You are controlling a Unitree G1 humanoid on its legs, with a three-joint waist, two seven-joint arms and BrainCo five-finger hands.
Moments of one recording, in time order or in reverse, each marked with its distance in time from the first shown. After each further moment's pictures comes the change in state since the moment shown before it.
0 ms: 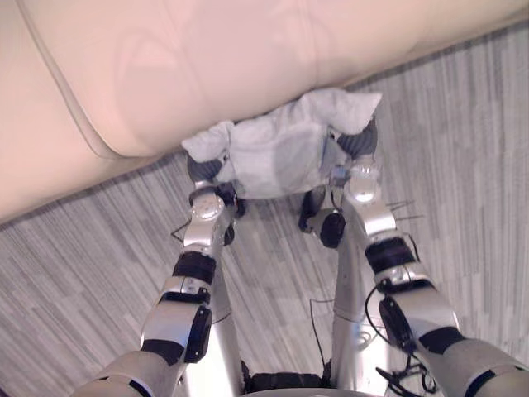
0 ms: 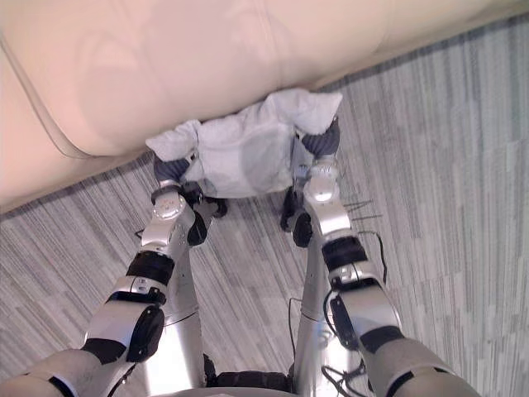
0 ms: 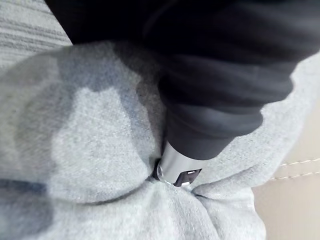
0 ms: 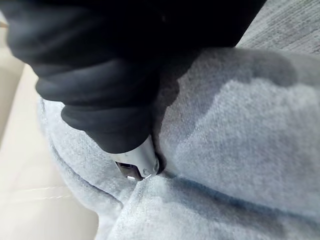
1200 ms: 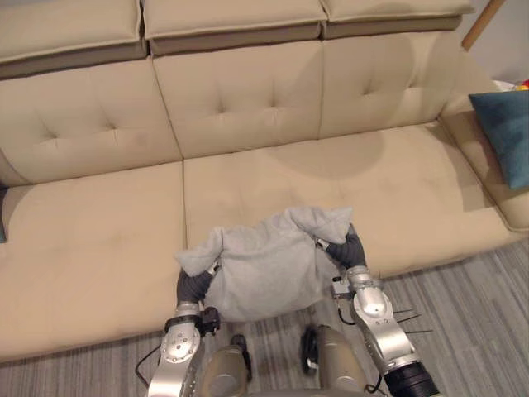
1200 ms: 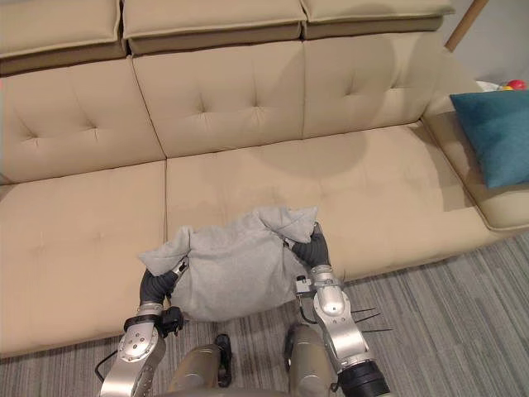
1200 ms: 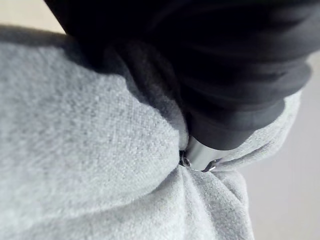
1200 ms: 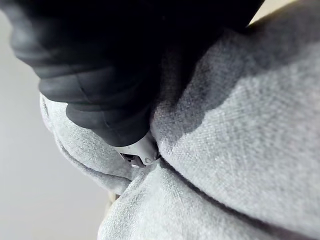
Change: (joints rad) left arm 0.832 0.030 -0.129 -0.558 0.077 -0.128 -0.217; right arm 0.612 -0.033 0.052 -0.271 -0.006 -0.138 0.271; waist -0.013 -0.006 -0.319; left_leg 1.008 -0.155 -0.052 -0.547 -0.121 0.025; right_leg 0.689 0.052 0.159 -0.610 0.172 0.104
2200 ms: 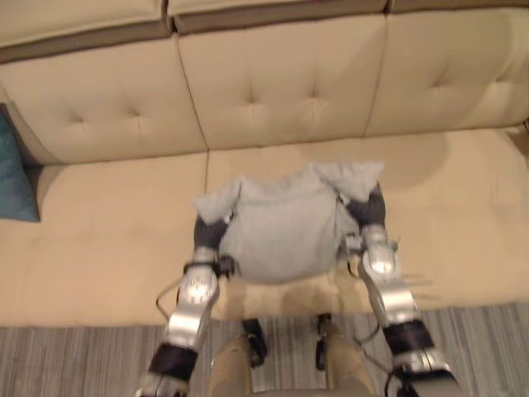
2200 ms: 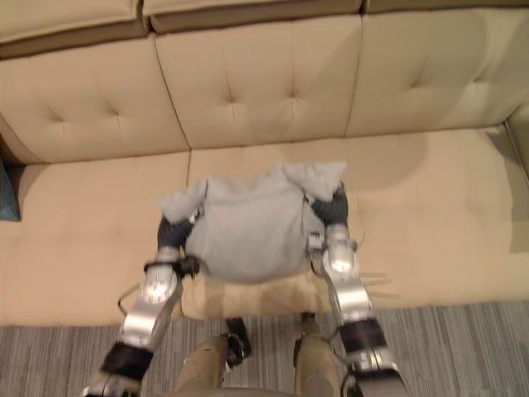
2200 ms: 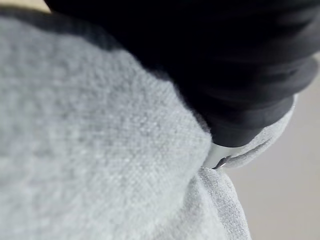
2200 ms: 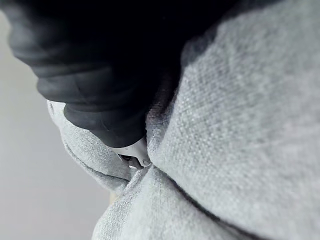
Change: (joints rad) left arm -0.517 0.033 0.009 0.200 0.051 -0.001 0.061; right arm -0.403 0.027 -0.153 0.158 0.002 0.013 -0.121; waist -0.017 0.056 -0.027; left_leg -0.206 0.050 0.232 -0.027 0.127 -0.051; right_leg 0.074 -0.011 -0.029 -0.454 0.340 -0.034
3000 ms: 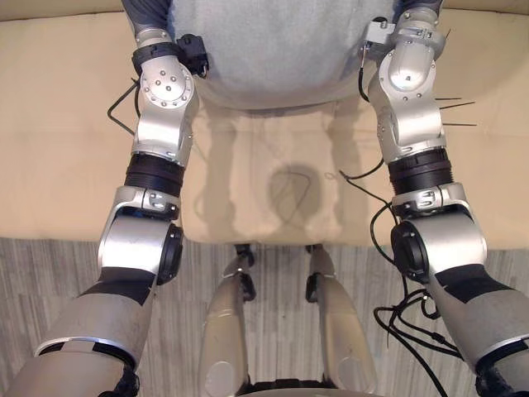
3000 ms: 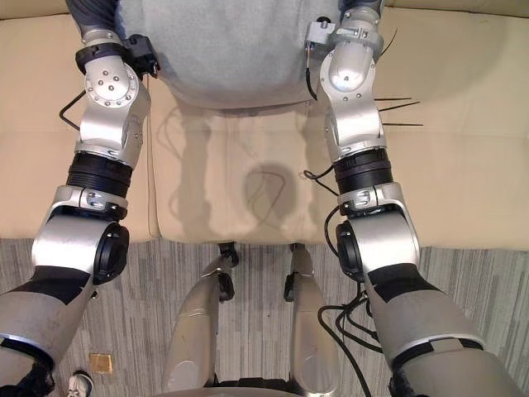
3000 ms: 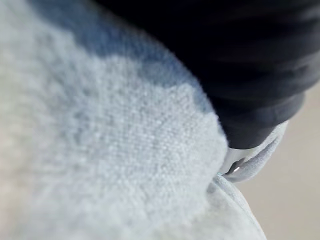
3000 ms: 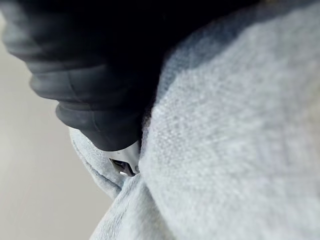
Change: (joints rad) left arm -1.010 0.204 0.105 0.503 -0.042 -0.039 0.198; right arm -0.913 -0.134 -0.091 0.361 0.015 0.010 -0.195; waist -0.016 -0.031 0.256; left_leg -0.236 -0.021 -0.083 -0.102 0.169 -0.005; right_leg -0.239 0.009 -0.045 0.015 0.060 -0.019
